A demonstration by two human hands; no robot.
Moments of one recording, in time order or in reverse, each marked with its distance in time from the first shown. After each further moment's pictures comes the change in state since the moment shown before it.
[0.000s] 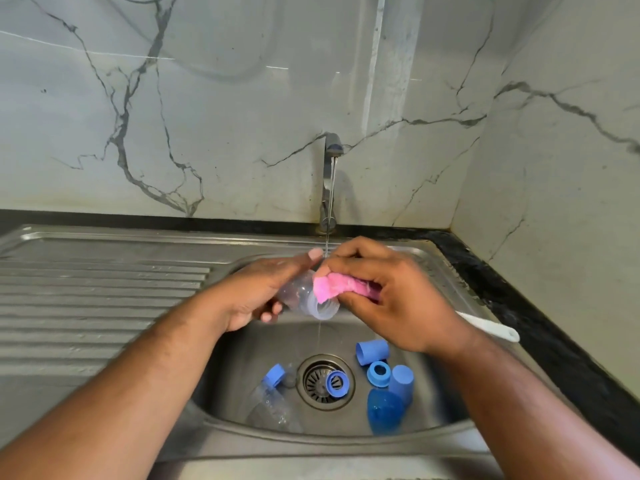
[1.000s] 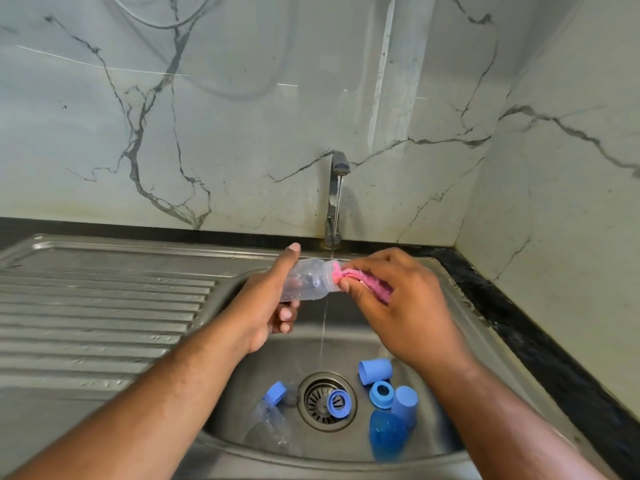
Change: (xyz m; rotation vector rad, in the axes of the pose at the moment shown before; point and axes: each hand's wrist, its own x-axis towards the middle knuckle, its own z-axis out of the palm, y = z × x) left_hand 0.009 -0.001 0.014 -0.343 0.263 -0.039; right_hand 0.000 -0.005 0.007 -0.159 0.262 0.247
